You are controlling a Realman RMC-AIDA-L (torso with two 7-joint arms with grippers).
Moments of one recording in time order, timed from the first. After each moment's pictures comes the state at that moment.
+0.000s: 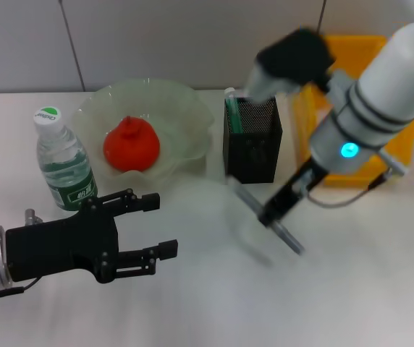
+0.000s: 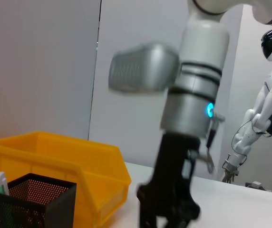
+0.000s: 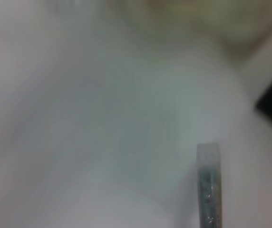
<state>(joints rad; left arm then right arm) -0.47 -2.06 0.69 0.53 1.89 1.71 -1.07 0.95 2.08 -1.41 -0.95 -2.54 -1.47 2.68</state>
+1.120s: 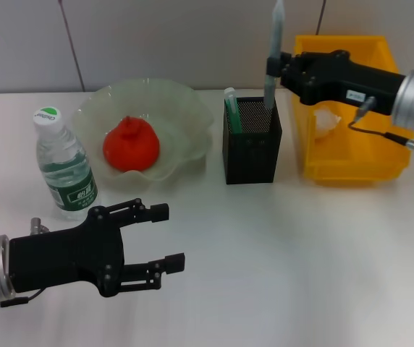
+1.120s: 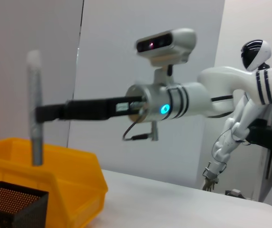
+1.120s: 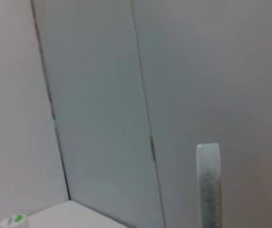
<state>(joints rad) -0.46 -2.06 0.70 0.52 1.89 1.77 -1.07 0.65 2.08 -0.92 -0.67 -1.57 -1.14 1.42</state>
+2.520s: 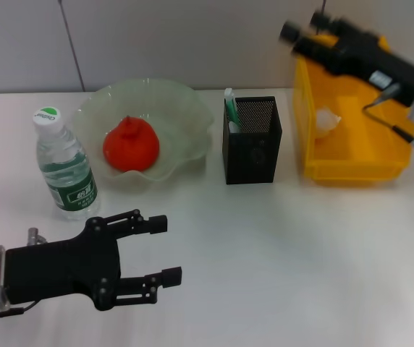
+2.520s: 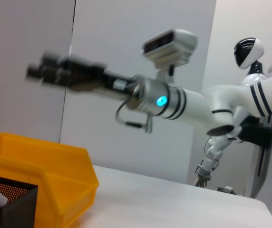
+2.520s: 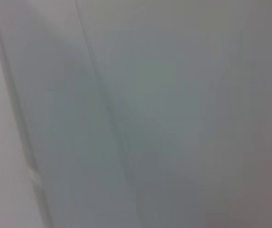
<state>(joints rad) -0.44 -2.06 0.72 0.52 1.89 1.78 -1.06 0.60 2.08 -0.94 -0.53 -1.17 -1.21 1.22</state>
